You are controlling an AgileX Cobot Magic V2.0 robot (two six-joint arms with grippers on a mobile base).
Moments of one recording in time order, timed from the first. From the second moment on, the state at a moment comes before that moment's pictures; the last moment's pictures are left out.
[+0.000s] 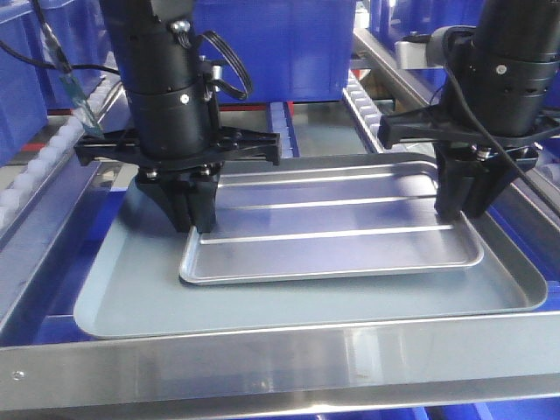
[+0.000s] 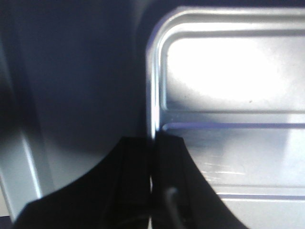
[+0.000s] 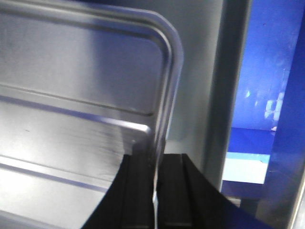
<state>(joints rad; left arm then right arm) -0.66 1.93 -1.44 0.16 0.85 -0.60 0.32 1.71 -1.19 -0.05 0.79 0.29</state>
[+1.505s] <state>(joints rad) -0.75 1.38 -1.07 0.19 0.81 -0.46 0.31 1.15 -0.90 -0.09 0.81 0.26</state>
